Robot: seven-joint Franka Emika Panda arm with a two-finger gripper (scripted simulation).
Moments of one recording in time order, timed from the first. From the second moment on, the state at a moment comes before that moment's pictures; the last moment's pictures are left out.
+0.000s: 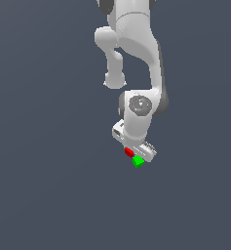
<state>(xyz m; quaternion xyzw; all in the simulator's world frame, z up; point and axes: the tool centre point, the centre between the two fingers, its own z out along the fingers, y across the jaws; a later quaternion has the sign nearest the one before) 0.029 0.073 0.072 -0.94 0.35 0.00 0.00</state>
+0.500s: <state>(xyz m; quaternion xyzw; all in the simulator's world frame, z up) 0.054 0.107 0.061 -0.94 0.35 0.00 0.00</state>
